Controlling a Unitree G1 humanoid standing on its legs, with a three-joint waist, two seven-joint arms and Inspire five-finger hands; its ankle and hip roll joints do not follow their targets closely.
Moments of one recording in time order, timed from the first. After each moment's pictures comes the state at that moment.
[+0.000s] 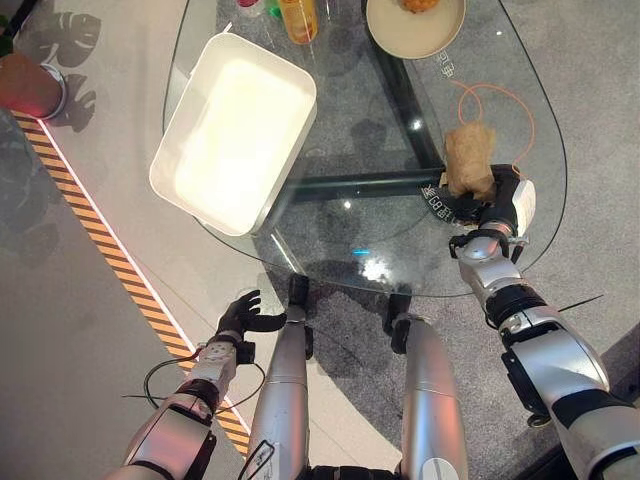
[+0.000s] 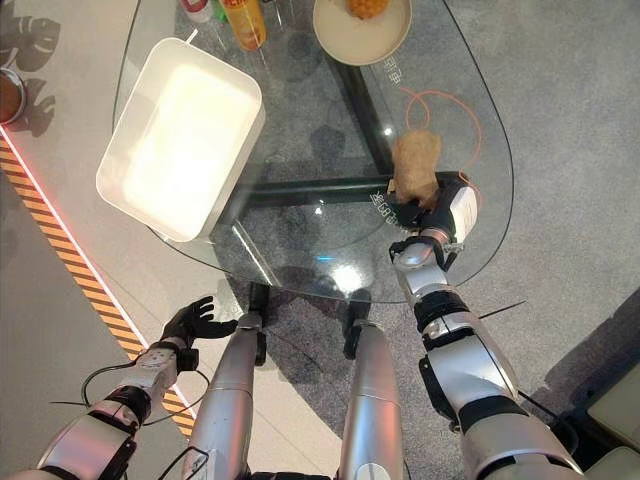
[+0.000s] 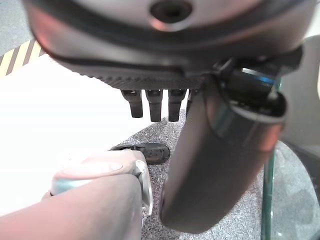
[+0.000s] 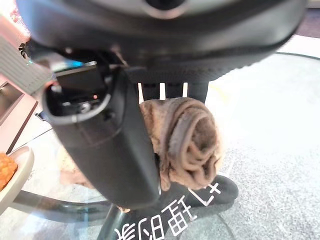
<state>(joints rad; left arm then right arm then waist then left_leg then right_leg) -0.51 0.33 -0.35 1.18 -0.49 -0.12 0.05 -0.96 -0.40 0.34 1.06 0.21 0.08 -0.67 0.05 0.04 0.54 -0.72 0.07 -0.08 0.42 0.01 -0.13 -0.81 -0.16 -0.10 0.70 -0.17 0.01</state>
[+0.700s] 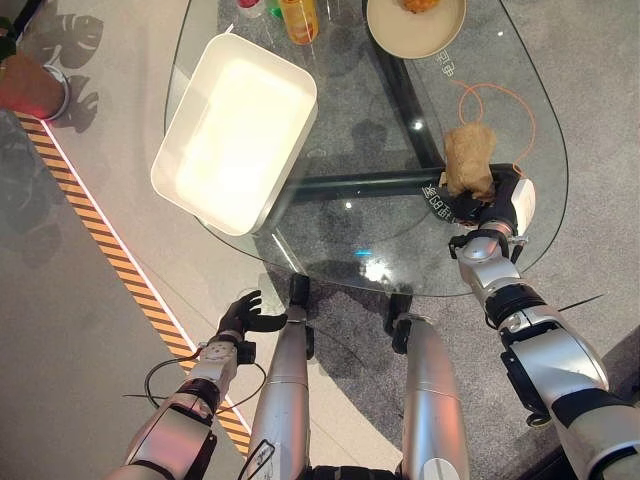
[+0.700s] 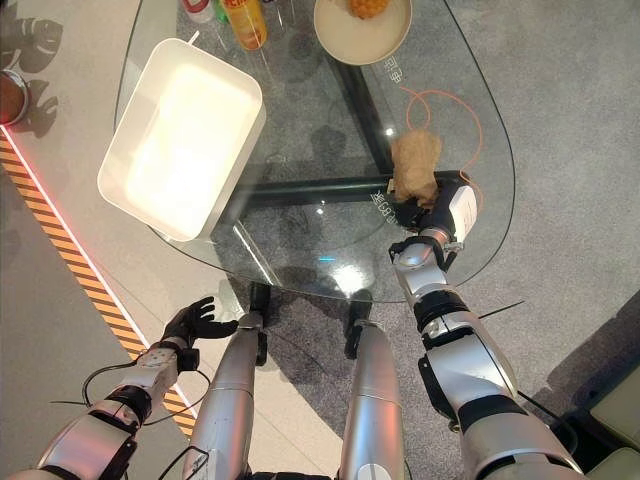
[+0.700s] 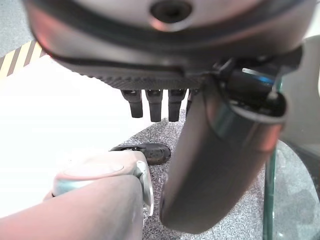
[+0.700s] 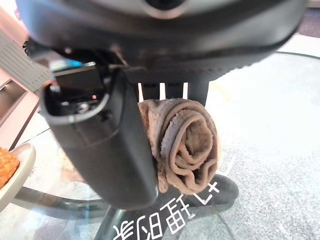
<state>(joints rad) -0.52 0.33 -0.35 1.18 -0.49 -0.11 0.05 -0.96 -0.40 0.34 1.07 0.19 0.07 -0.66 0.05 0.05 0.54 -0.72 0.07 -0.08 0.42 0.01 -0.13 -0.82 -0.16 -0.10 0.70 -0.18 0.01</state>
